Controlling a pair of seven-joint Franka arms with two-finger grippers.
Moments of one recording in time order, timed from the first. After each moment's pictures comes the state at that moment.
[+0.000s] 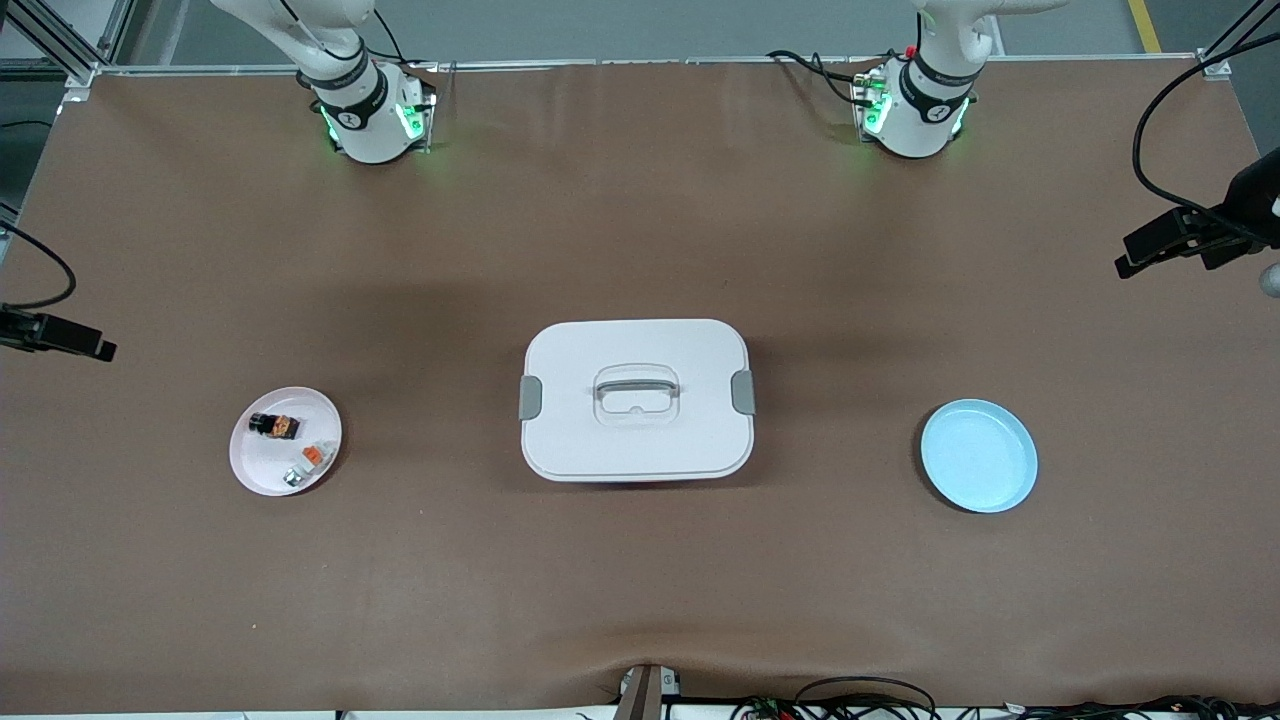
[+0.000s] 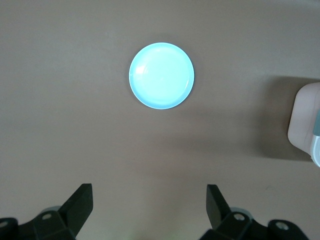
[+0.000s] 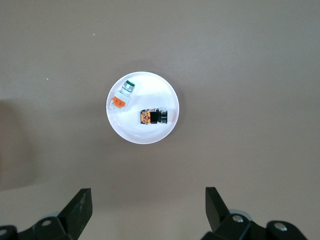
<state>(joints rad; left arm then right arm) 0.02 -0.01 0.01 -1.60 -0.03 1.56 -0.08 -0.18 0.26 -0.02 -1.47 0.04 1.63 -0.05</state>
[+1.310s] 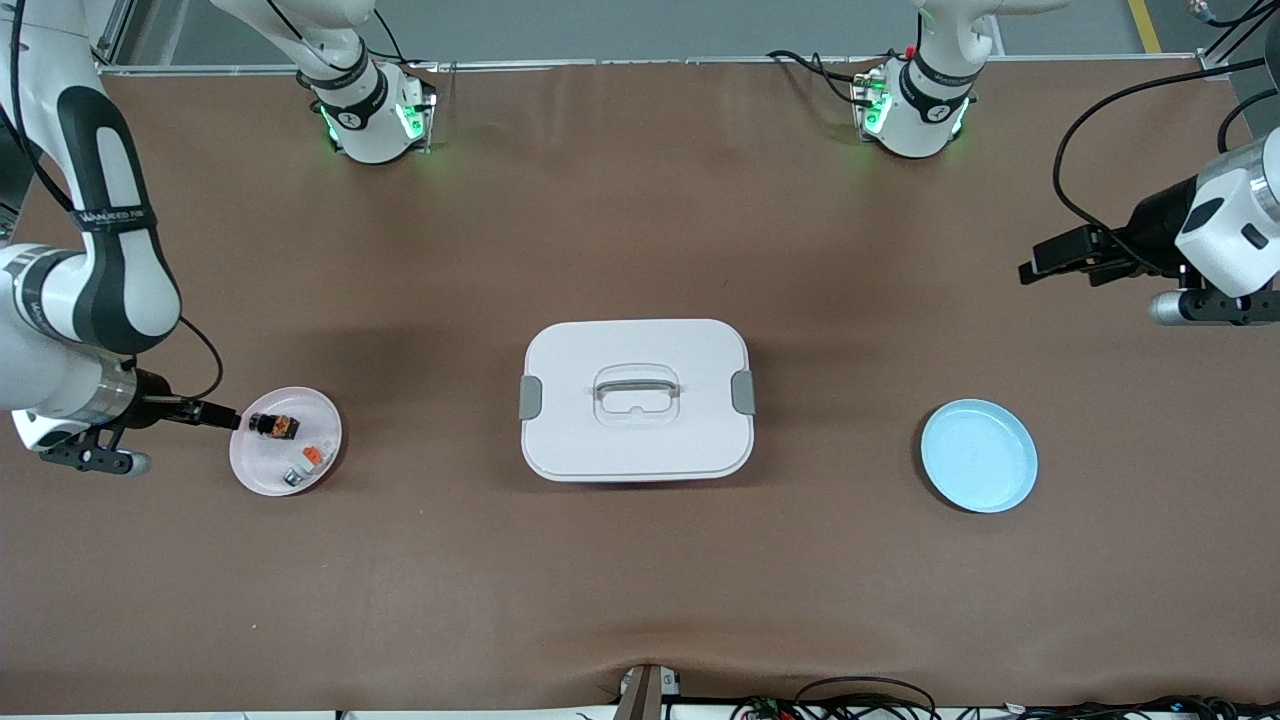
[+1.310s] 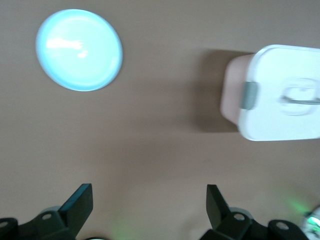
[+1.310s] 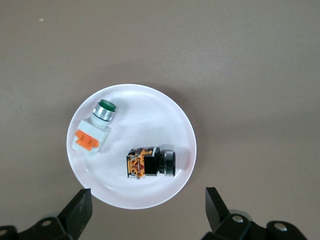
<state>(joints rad) -0.01 0.04 -0.02 -1.62 -0.32 1.56 -0.07 -0.17 0.42 -0.02 -1.81 0.06 2.17 -0.05</state>
